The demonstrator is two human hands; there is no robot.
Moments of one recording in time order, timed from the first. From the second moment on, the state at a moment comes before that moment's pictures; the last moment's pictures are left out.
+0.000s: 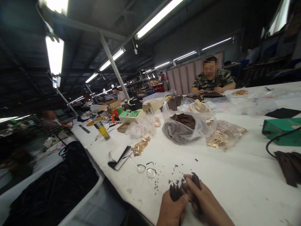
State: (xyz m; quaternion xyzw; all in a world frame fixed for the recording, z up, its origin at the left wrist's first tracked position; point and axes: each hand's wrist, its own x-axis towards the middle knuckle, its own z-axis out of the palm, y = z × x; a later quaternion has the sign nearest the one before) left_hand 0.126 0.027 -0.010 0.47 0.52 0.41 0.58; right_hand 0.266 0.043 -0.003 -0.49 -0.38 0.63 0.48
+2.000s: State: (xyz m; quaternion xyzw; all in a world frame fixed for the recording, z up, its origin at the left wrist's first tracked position) left_hand 0.135 0.021 -0.016 0.38 0.55 0.51 0.54; right_hand 0.287 0.051 -0.004 -0.47 -0.41 0.60 0.50
